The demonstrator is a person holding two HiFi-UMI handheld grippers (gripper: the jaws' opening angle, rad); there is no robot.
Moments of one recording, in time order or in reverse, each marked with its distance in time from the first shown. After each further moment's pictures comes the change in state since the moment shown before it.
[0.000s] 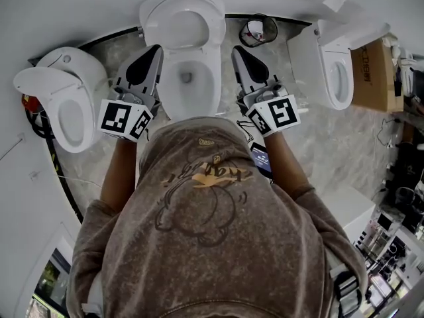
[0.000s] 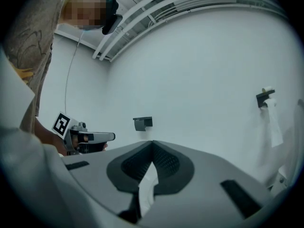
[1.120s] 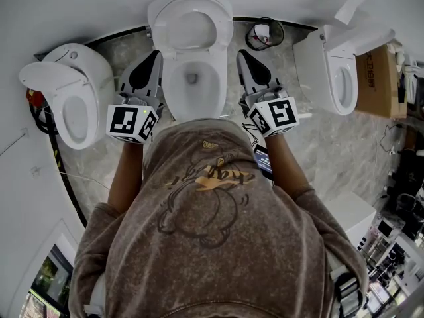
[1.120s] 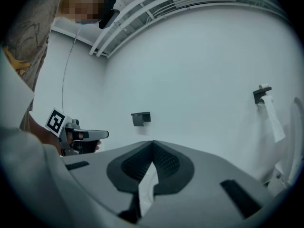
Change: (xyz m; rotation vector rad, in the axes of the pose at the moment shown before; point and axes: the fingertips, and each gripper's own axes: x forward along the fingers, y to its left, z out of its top) left arm -0.023 0.018 -0.018 0.020 0.044 0.130; right arm 0.003 0.000 -0.024 0.013 0.048 -0.036
